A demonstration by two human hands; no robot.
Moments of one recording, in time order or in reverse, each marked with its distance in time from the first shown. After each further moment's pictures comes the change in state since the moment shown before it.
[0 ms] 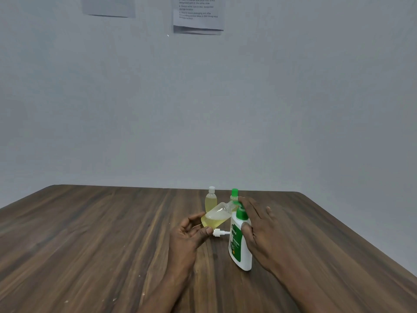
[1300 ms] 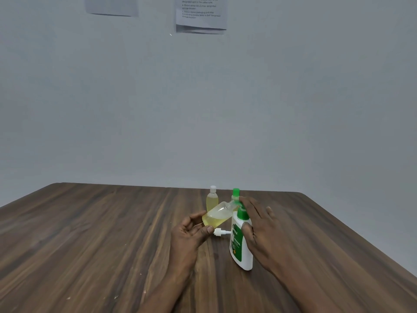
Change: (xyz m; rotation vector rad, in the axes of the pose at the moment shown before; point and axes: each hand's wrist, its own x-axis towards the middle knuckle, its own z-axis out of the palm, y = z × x) left_hand 0.002 -0.004 0.000 -0.029 -0.001 -0.011; right_hand 0.000 0.000 0.004 0.002 0.015 0.002
